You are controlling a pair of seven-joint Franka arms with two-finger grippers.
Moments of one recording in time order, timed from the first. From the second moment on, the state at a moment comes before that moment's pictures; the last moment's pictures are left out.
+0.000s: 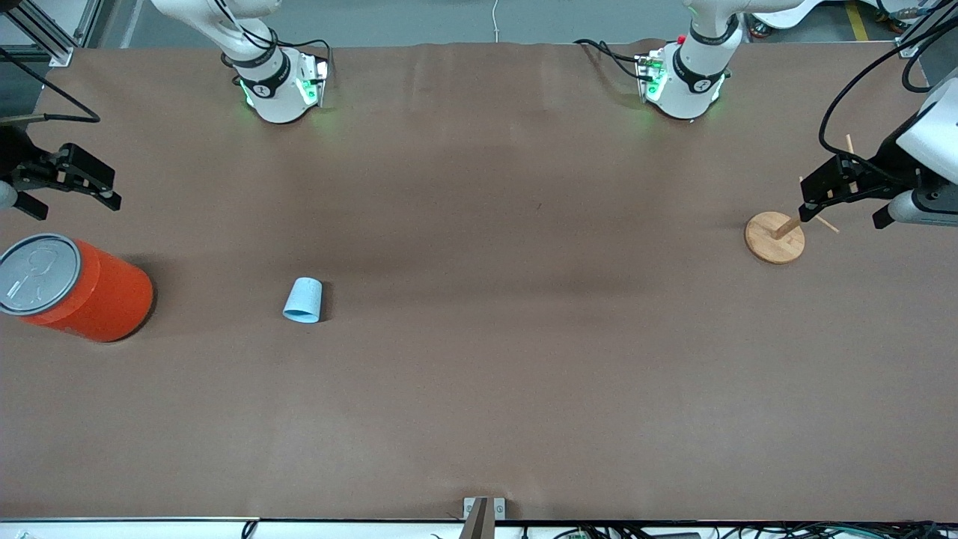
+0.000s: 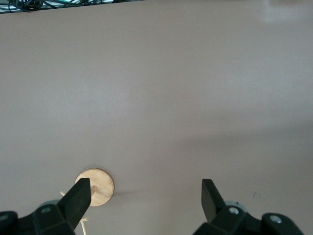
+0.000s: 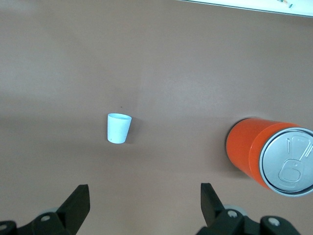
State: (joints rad) left arm -0.03 0.08 -0.10 -1.41 -0.01 1.59 -0.01; right arm 0.03 0.03 -0.01 -1.45 0.01 1.55 -0.11
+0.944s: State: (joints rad) left arm -0.03 0.08 -0.10 -1.40 -0.01 1.59 -0.01; right arm 0.03 0.04 -0.02 -1.45 0.01 1.54 -0.11
